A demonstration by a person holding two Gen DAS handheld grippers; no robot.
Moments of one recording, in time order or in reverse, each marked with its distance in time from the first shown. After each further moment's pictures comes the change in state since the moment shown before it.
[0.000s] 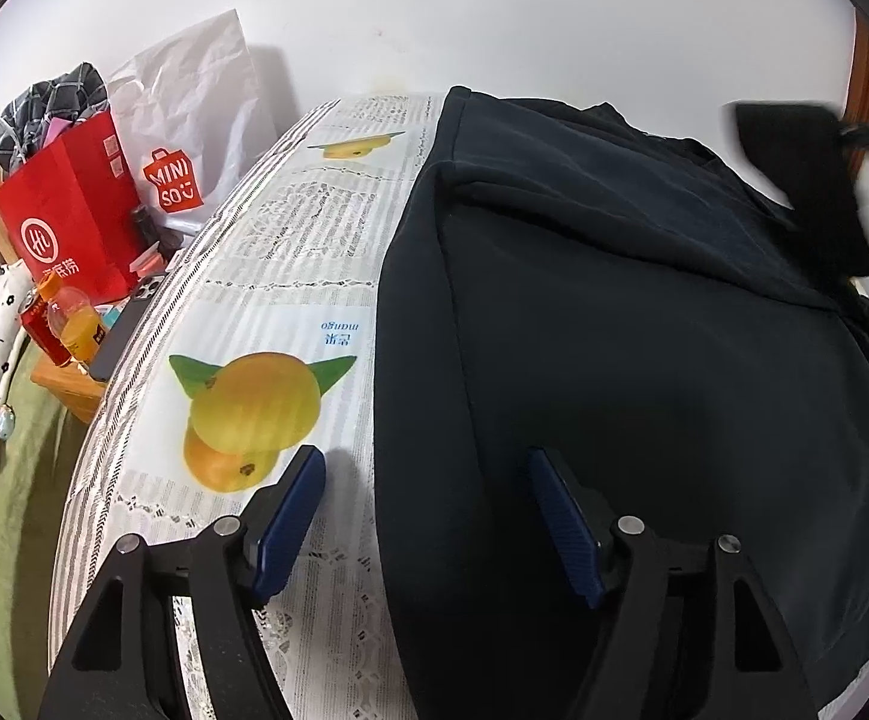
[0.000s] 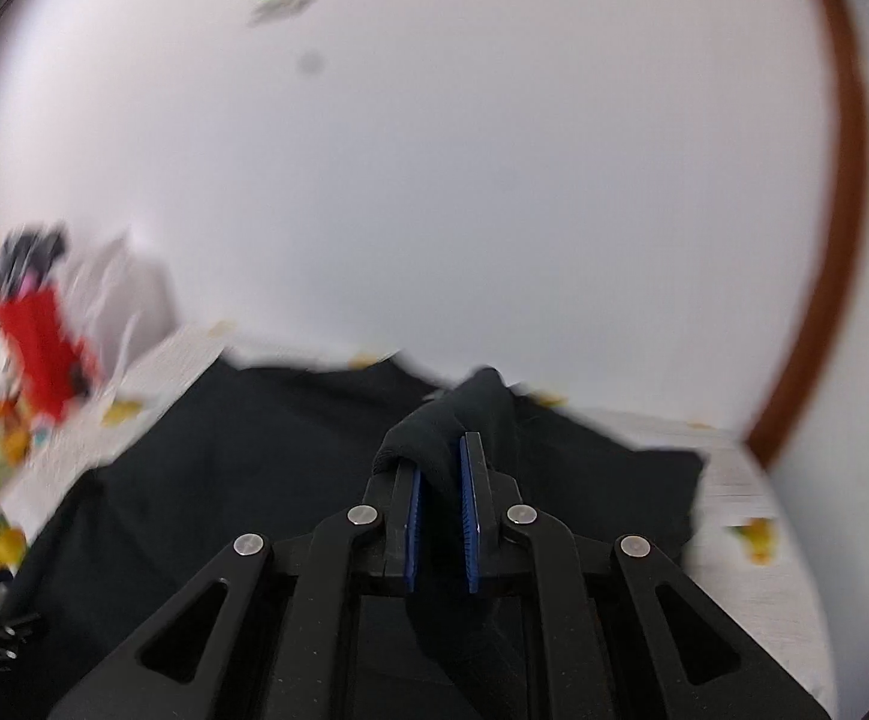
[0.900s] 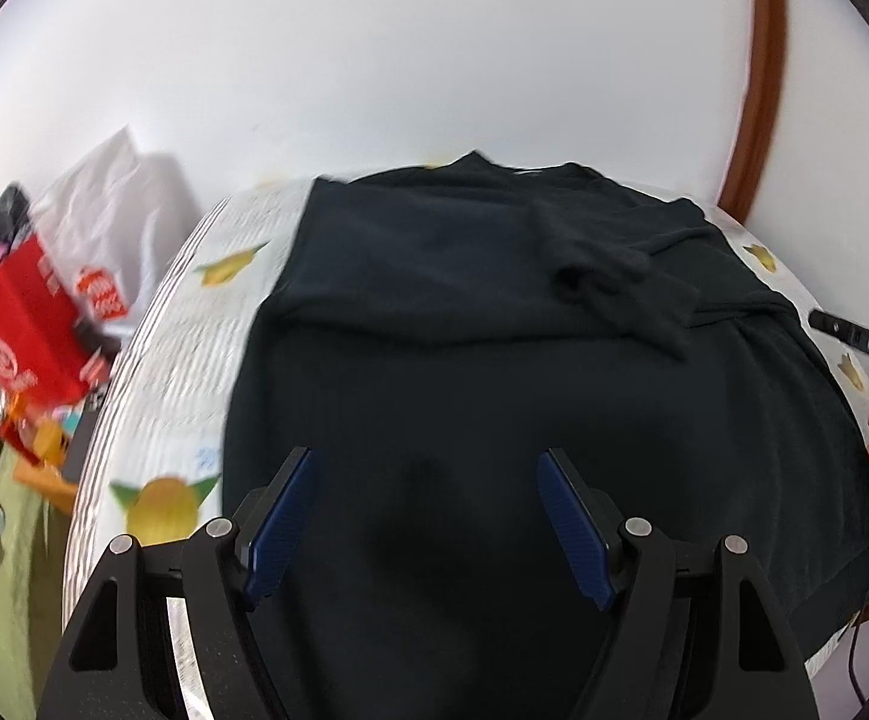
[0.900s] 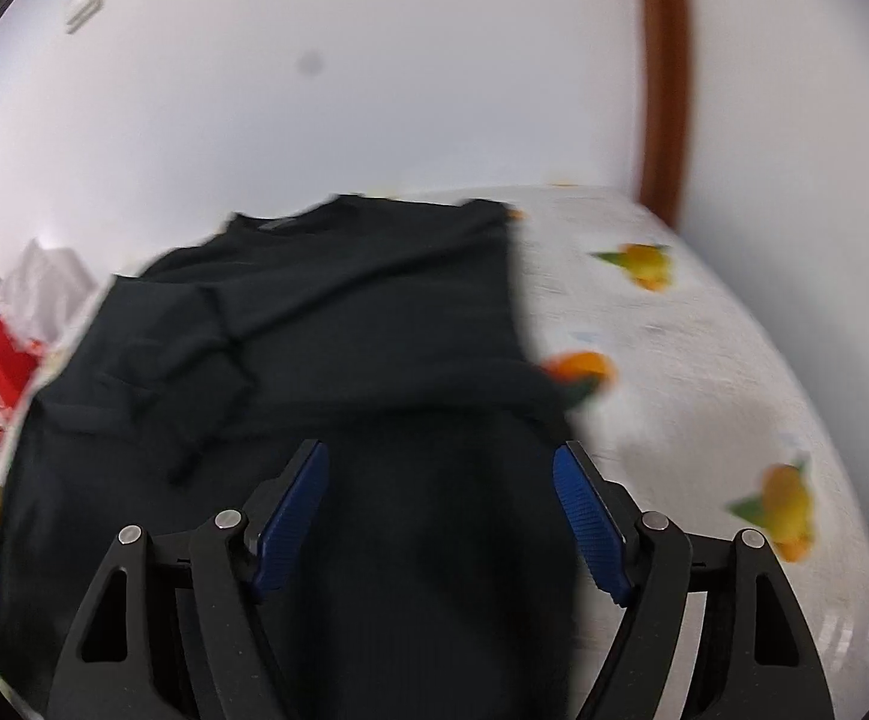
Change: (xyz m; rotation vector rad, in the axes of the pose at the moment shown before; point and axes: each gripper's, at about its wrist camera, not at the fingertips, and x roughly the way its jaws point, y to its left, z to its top) left arm -0.051 -0.095 0.036 0.176 -0.089 -0.088; right arm -0.077 -0.182 -0.153 0.375 0.209 -0.129
